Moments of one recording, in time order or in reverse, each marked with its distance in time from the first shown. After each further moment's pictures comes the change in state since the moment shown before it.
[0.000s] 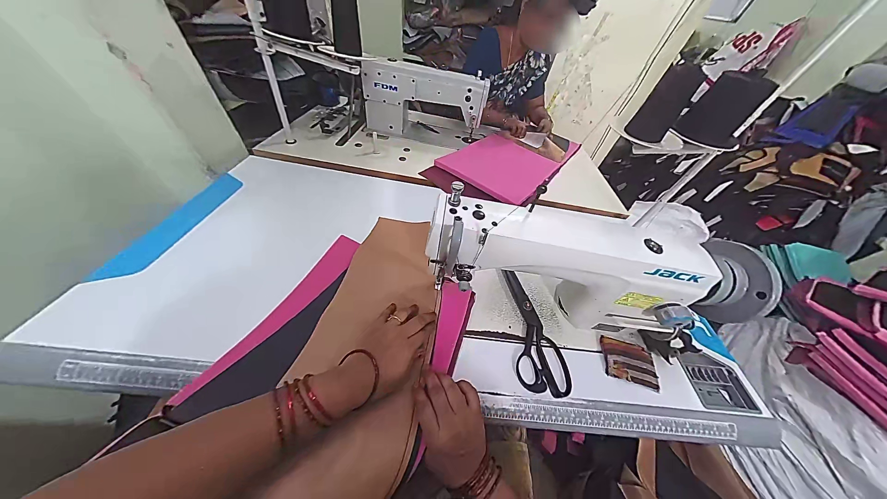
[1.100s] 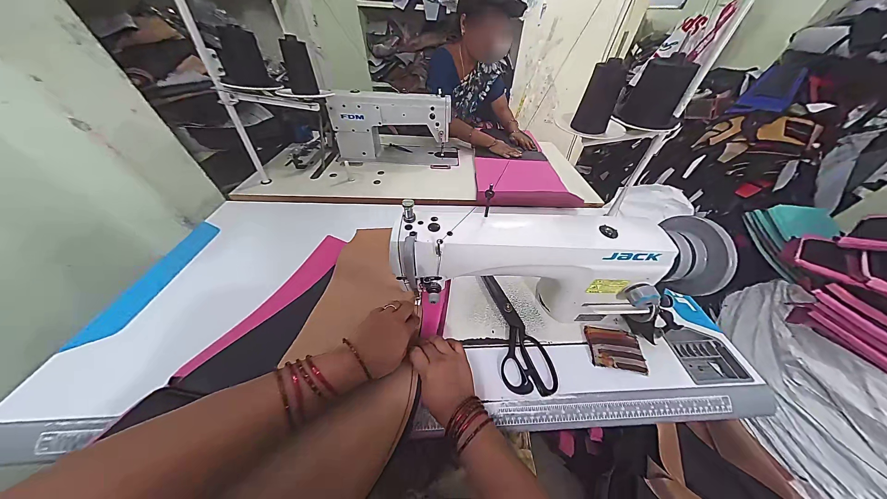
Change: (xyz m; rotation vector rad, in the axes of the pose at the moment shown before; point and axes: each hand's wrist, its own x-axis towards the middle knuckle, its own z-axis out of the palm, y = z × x) left_hand 0.040 0.012 -0.047 0.178 -0.122 -0.056; right_hand 0.054 0.041 0.017 0.214 -0.296 0.173
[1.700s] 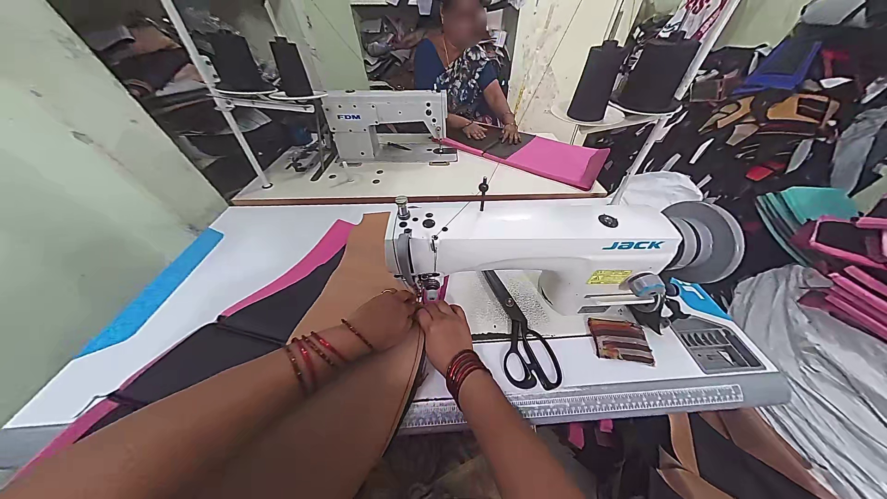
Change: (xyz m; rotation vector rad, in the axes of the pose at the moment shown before) left_hand 0.019 -0.017 -0.013 -0.052 -0.033 0.017; right_hand 0.053 0.022 -0.007 0.105 -0.398 0.226
